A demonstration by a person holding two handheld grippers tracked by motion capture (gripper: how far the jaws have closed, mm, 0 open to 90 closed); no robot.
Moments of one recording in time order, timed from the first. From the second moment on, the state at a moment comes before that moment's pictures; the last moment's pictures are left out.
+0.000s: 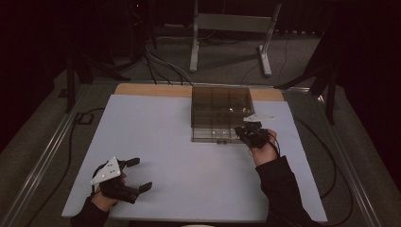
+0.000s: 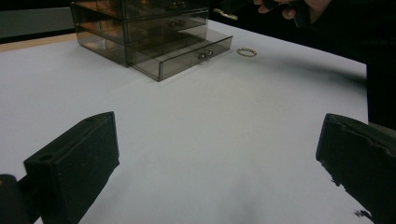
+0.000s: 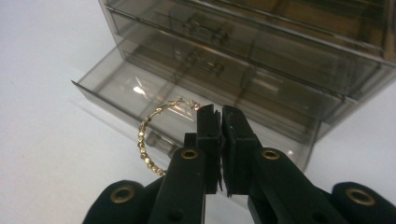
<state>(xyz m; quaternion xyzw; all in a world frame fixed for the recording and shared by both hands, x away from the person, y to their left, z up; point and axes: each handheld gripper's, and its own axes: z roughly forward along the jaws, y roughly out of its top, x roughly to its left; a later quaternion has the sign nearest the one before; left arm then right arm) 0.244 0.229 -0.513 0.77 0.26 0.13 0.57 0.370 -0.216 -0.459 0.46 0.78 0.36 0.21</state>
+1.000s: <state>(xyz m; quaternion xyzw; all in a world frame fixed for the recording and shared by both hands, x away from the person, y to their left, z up) 0.242 0.229 -0.512 0.76 0.26 0.13 0.57 0.397 -0.168 -0.457 0.44 0.79 0.37 0.19</state>
